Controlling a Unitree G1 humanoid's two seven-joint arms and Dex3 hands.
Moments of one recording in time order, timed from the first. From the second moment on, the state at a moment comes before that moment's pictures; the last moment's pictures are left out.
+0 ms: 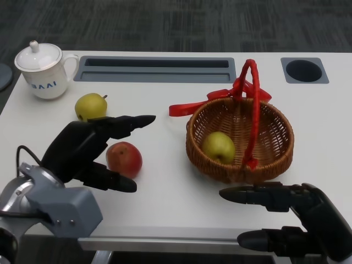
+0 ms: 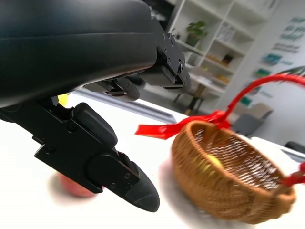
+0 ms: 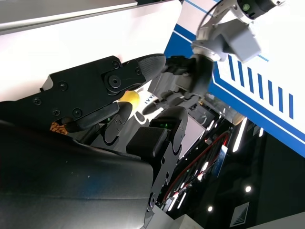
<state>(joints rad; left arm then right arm) -0.61 0.33 -0.13 1.08 0.73 -1.01 0.22 -0.02 -0.16 0.14 0.36 -0.06 -1.02 0.28</state>
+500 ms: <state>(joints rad) -0.71 0.29 -0.37 1.31 0.78 -0.75 0.41 0.00 -0.17 0.14 0.32 -0.05 -1.01 0.28</state>
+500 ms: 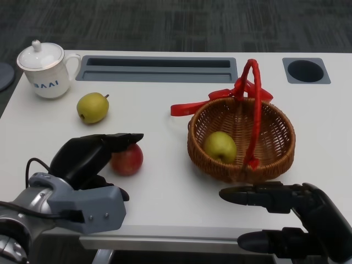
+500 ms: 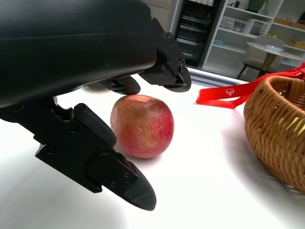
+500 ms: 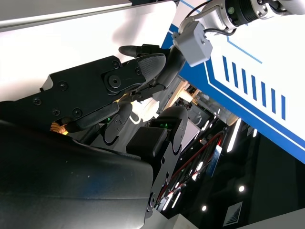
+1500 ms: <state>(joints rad) -0.80 0.24 -0.44 1.35 0.75 -0.58 0.45 0.01 -0.16 0.14 0.30 -0.05 -1.01 0.29</state>
